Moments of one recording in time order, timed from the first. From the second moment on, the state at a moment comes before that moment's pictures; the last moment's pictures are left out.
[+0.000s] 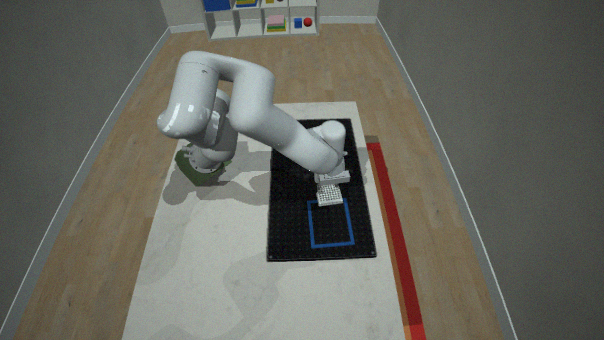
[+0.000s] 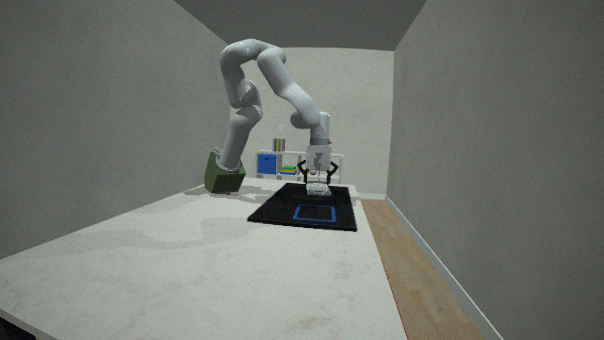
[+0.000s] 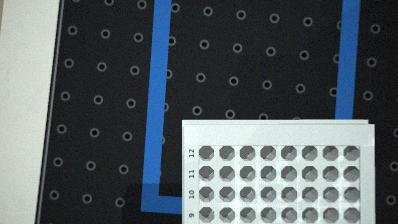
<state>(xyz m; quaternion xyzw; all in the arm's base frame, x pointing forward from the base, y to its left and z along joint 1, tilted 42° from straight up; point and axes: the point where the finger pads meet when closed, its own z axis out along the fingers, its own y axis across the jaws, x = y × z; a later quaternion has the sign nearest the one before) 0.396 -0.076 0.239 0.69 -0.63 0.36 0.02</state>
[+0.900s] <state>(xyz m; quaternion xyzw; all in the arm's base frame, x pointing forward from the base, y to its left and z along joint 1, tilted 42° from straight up) 0.404 -0.006 0.203 0.69 -0.63 0.36 0.02</state>
